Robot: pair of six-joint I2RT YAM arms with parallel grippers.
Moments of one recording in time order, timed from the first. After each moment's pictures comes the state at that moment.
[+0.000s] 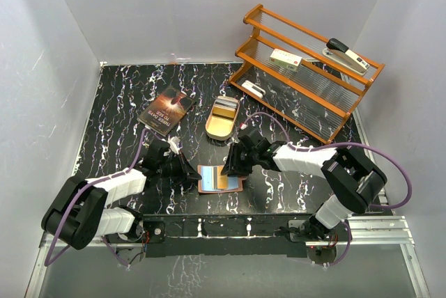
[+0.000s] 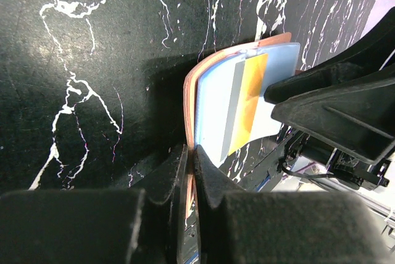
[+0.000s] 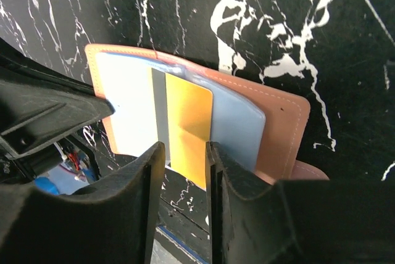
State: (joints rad) left arm -0.46 1.25 0.31 0.12 0.48 -0.88; right arm 0.76 1.56 0.74 -0.08 -0.29 0.92
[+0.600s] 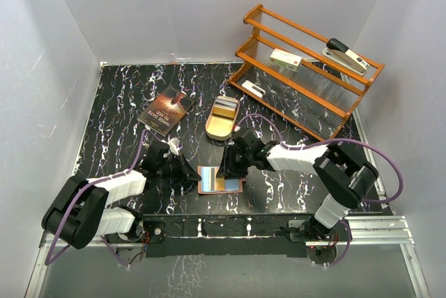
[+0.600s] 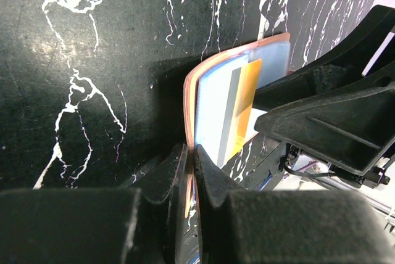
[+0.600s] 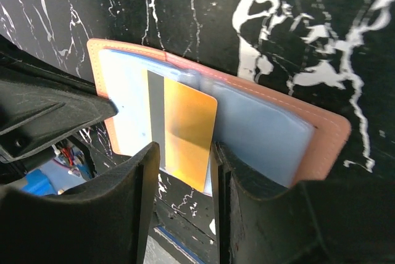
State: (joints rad) left arm -0.46 1.25 0.29 0.15 0.49 -0.88; right arm 0.79 1.61 0.78 -0.10 -0.28 0.90
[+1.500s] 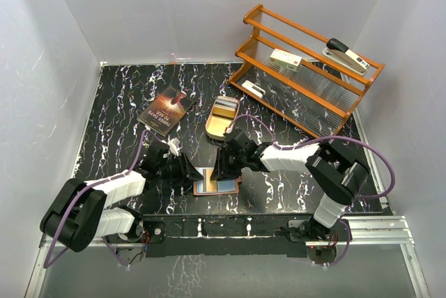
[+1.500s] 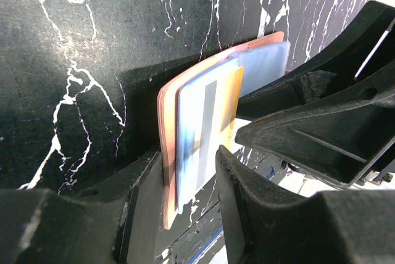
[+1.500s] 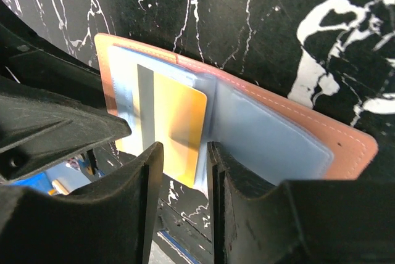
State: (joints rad) left arm -0.46 1.24 0.28 0.14 0.49 -0.87; right arm 0.85 1.69 0.83 -0.03 -0.32 0.89
